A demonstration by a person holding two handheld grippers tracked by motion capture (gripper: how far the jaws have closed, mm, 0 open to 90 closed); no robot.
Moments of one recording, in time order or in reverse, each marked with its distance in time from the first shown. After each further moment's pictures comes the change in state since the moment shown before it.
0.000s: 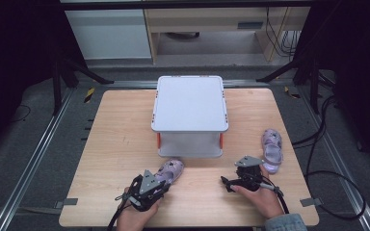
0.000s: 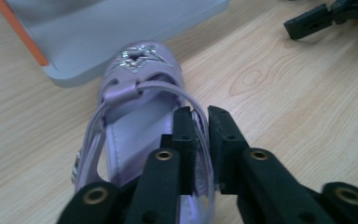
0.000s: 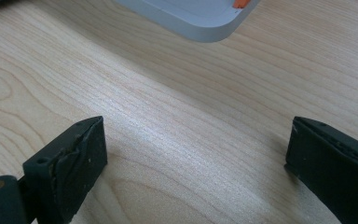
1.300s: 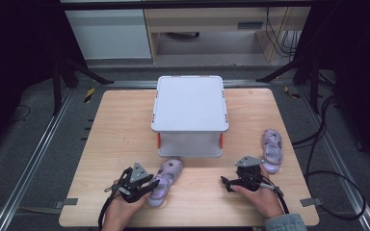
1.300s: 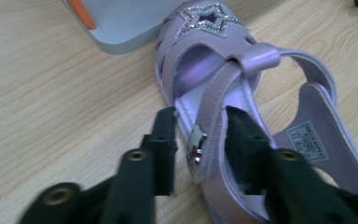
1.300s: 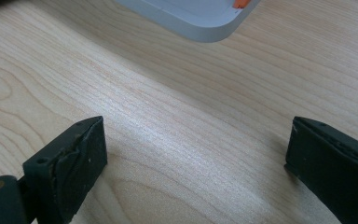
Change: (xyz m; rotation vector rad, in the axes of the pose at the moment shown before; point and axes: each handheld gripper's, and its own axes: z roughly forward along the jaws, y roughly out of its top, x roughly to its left) left arm 0.047 -0.007 0.001 0.081 0.023 -0.037; right arm 0.000 0.000 0.000 -0.001 0.000 -0.001
